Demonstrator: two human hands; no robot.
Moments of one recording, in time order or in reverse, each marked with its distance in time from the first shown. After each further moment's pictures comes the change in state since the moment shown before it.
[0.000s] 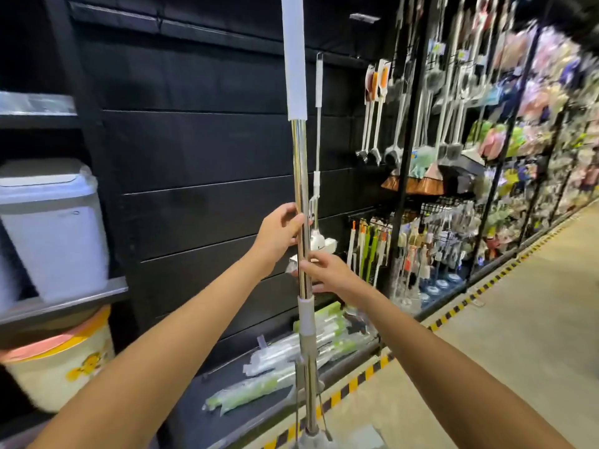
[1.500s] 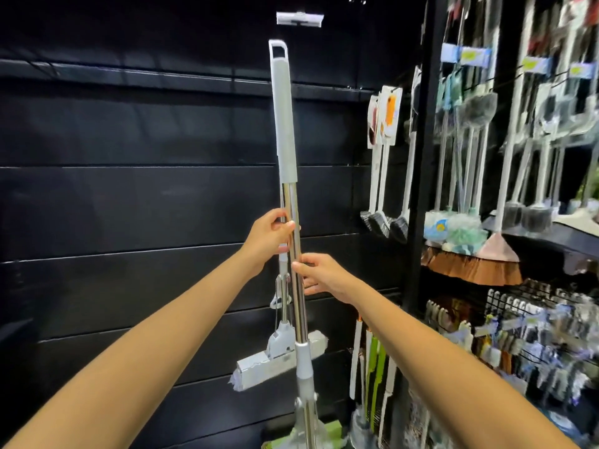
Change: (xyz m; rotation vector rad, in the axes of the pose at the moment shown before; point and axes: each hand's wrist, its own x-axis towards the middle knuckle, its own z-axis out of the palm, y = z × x) left_hand 0.498 -0.034 0.301 0.205 0.318 -0.027; right_hand 0.402 0.084 -0.473 -0.083 -0.282 -0.190
